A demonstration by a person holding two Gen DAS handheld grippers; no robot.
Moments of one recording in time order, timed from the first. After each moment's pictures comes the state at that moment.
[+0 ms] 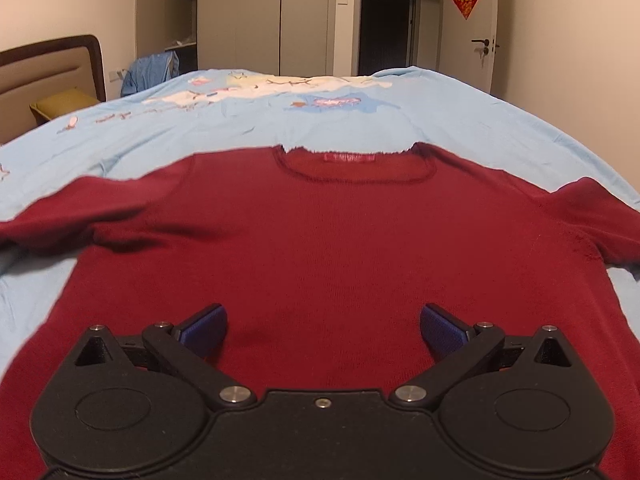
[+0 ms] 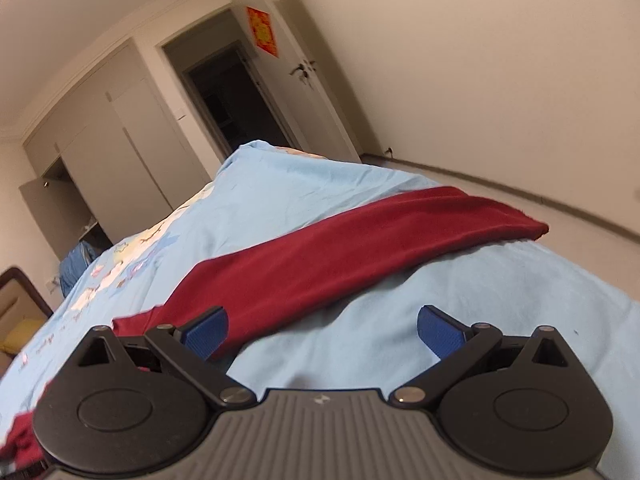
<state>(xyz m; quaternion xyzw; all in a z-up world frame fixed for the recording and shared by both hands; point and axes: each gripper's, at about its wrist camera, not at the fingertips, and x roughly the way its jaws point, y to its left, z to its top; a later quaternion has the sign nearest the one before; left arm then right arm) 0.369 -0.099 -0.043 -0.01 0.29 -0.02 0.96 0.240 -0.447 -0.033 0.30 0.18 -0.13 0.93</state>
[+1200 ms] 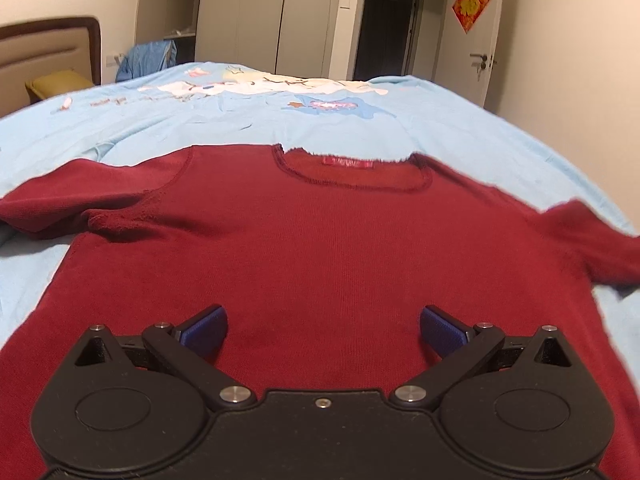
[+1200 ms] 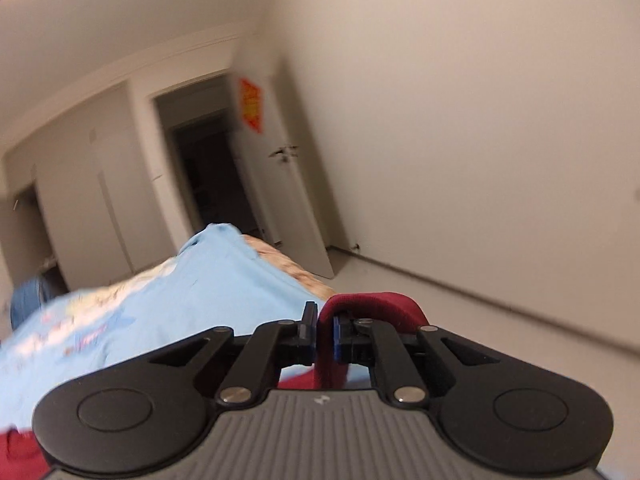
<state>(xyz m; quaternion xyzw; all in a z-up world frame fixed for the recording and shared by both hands) 0.371 -0.081 -0.036 -0.06 0.29 -0.04 0.95 0.321 -0.485 -0.023 0.17 0.08 -0.21 0.96</state>
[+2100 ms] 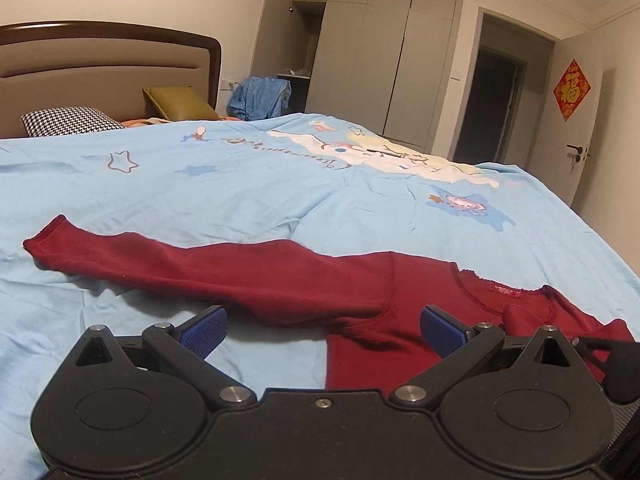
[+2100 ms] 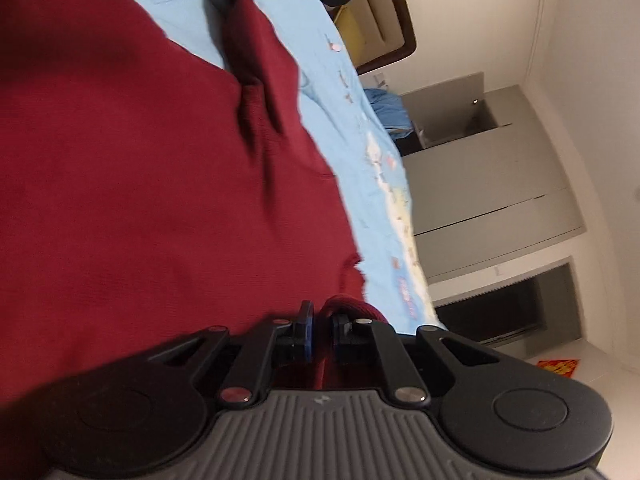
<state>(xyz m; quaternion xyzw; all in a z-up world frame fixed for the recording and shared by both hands) 0.326 0.071 0.040 -0.12 0.22 0.11 0.96 0.367 0.010 -0.100 -0.58 0.11 0.14 0.79</state>
